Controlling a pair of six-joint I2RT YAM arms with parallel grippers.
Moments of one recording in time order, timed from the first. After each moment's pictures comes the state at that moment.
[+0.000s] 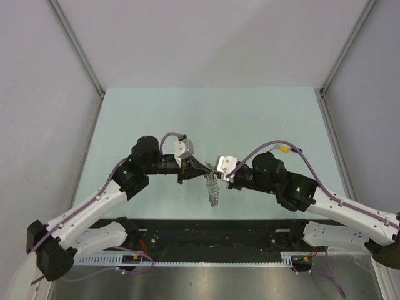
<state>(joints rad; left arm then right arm) -0.70 0.98 0.80 -0.05 0.77 0.07 1.08 0.93 0.90 -0.26 -0.08 -0.41</state>
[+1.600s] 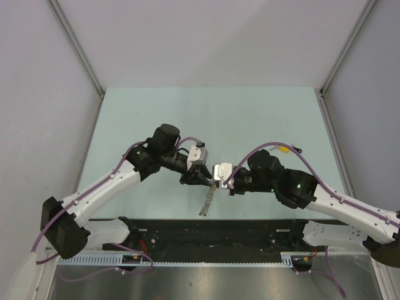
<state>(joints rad) -0.70 1.20 1.02 -0.48 0.99 0.51 1.08 0.96 0.98 -0.46 -0.22 -0.50</state>
